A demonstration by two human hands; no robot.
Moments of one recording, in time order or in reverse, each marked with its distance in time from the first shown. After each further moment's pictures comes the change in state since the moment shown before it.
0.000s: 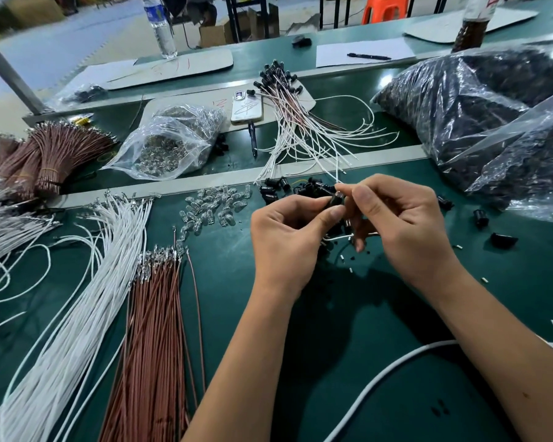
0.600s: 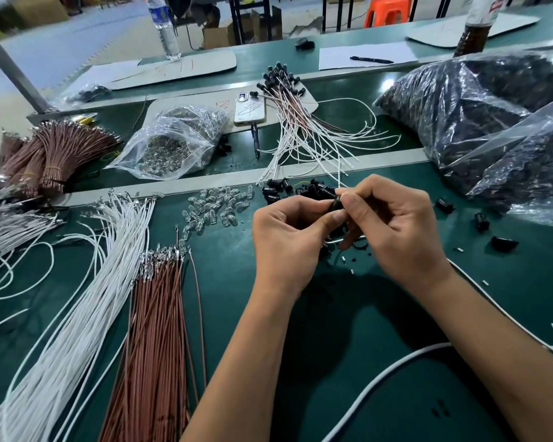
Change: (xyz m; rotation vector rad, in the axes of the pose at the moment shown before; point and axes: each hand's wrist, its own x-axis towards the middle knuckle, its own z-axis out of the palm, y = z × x) left_hand 0.001 0.001 -0.002 0.018 -0.019 -0.014; right_hand 0.002 0.007 0.004 -0.199 0.024 -0.121
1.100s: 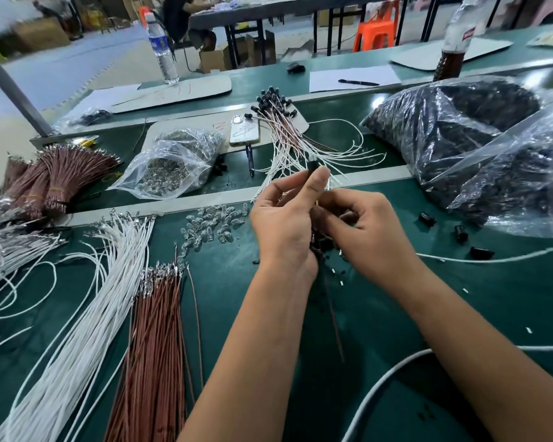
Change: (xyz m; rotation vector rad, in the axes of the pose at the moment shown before) left_hand 0.023 0.042 0.038 -0.468 0.219 -0.282; right_hand 0.013 -0.029 0.009 -0.086 -0.124 0.142
